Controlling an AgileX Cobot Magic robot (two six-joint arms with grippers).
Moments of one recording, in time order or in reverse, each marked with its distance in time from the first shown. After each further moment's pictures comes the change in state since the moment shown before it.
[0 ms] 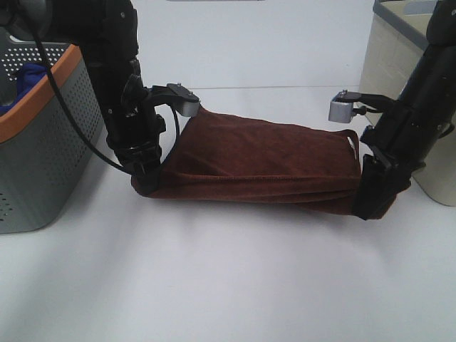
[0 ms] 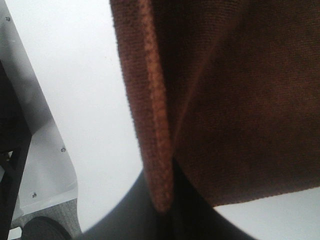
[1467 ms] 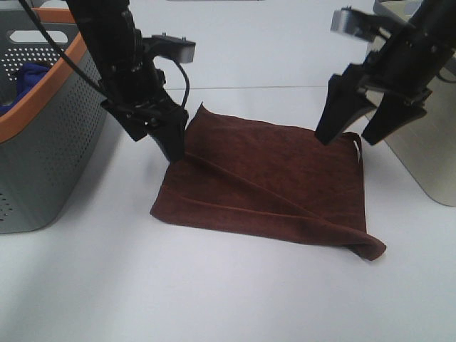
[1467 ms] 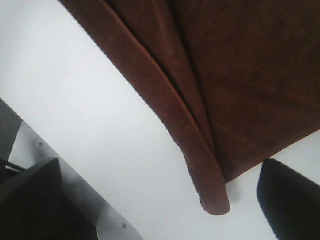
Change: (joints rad) left arm 0.000 -0.071 -0.106 -0.015 0.000 -0.302; right arm 0.000 -0.072 -0.242 0.058 0.074 0.615
